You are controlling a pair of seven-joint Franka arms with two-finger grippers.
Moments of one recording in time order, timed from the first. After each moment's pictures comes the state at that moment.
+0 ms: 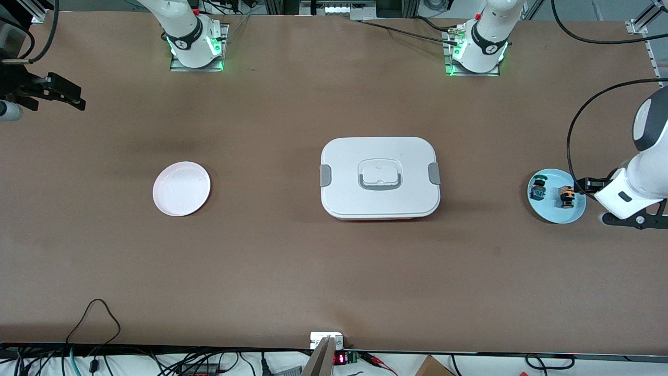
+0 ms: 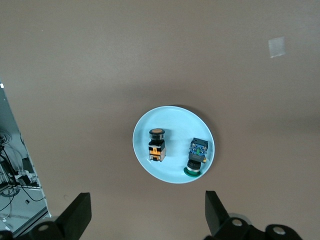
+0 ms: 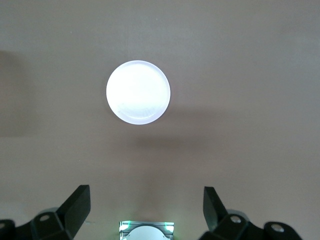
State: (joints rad) left arm 0.83 0.53 -0.99 -1.52 0.72 1.58 -0.14; right arm 0.04 -0.04 -0.06 -1.59 -0.03 1.46 -0.05
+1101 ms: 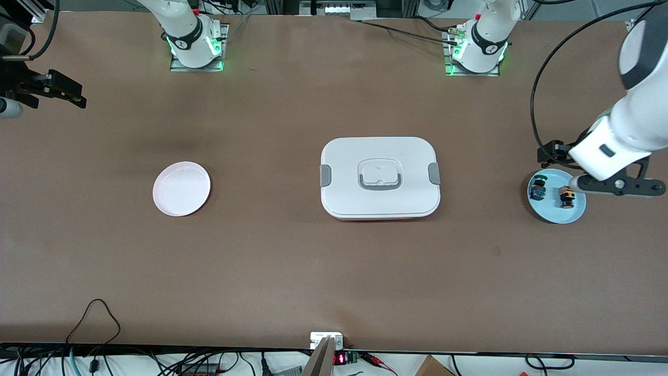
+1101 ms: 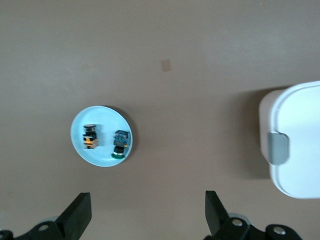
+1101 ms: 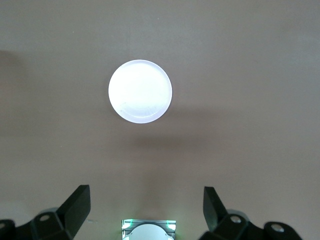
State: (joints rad) left arm 0.30 0.25 -0.45 -1.39 0.17 1.49 -0.05; right arm 0.04 -0.04 -0.05 -1.59 -0.03 1.44 -0.03
